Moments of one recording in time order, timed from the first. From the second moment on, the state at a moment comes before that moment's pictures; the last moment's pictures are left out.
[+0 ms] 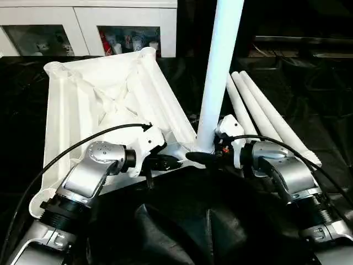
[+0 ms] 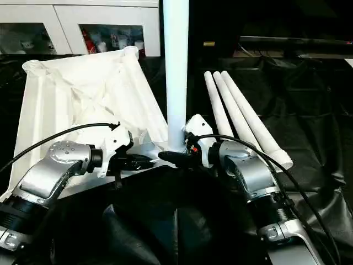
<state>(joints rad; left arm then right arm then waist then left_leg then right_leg) -0.48 0.42 -0.28 0.18 -0.11 0.41 -1.08 -0.51 -0.34 0.21 0.32 0.16 0.32 0.93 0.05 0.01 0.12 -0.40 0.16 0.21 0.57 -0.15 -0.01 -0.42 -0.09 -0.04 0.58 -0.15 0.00</state>
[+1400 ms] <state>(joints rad) -0.48 0.38 -0.25 0.20 -0.10 0.43 -1.02 -0.57 -0.29 0.19 0.44 0.12 0.26 0.86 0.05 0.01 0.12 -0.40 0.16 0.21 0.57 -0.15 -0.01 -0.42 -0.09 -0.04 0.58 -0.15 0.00</state>
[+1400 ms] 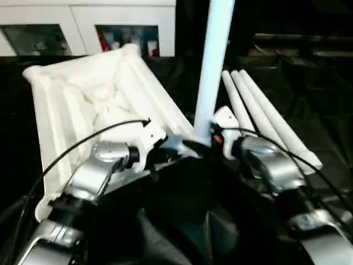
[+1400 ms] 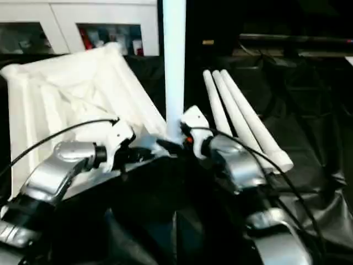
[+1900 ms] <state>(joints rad) -0.47 0.39 -0.25 0.20 -0.10 0.43 -1.01 -0.55 -0.26 0.19 0.40 0.13 0.30 0.82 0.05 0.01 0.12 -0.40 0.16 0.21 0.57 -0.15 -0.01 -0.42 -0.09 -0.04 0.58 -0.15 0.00</state>
